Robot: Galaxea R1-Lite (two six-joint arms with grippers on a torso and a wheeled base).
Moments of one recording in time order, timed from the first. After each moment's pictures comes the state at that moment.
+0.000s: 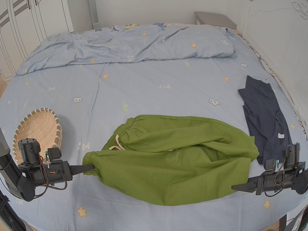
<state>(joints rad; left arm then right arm) 0.07 1.88 -0.21 -1.21 -0.94 -0.42 0.01 1.73 -0.16 -0.74 0.75 0.03</state>
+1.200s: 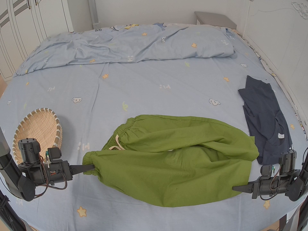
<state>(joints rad) 0.07 1.89 -0.21 -1.21 -0.94 -0.42 -0.01 1.96 -0.03 -1.15 0.80 0.05</state>
